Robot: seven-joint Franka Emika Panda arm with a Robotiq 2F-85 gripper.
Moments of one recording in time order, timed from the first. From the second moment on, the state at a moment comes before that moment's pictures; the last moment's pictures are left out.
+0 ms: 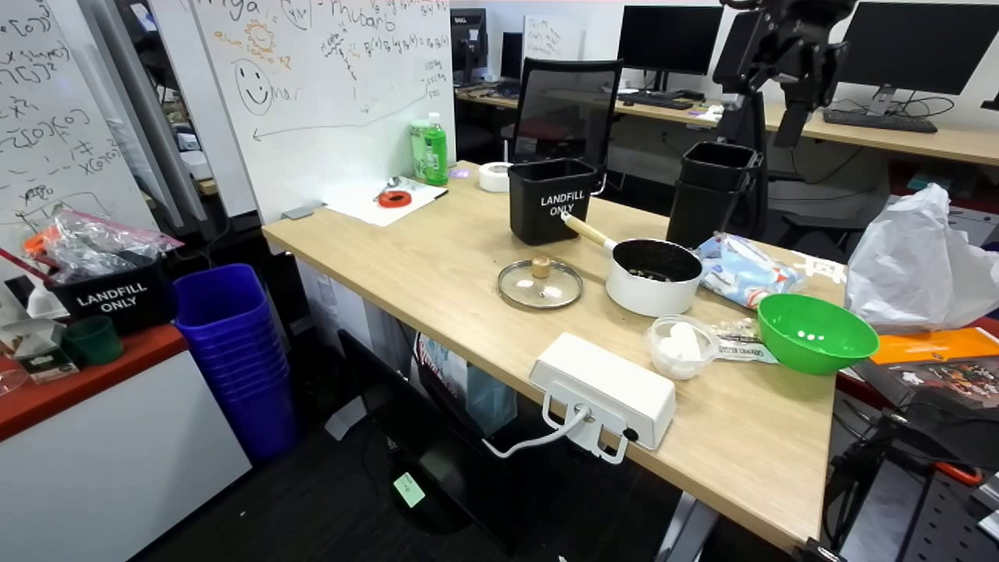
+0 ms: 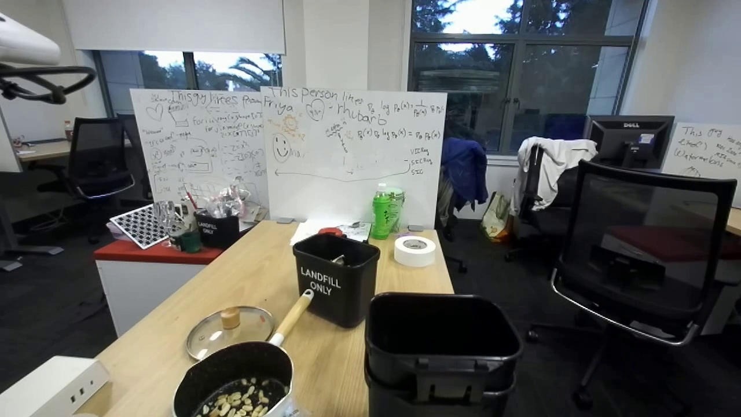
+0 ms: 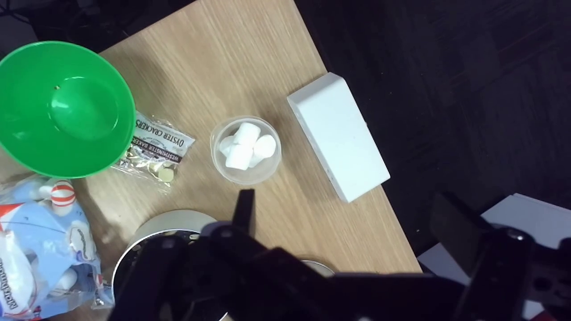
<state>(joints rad) 0.00 -0.33 -0.04 -2.30 0.21 1.89 0.13</state>
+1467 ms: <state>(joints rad) 0.02 0.16 0.06 -1.99 0.22 2.16 0.95</state>
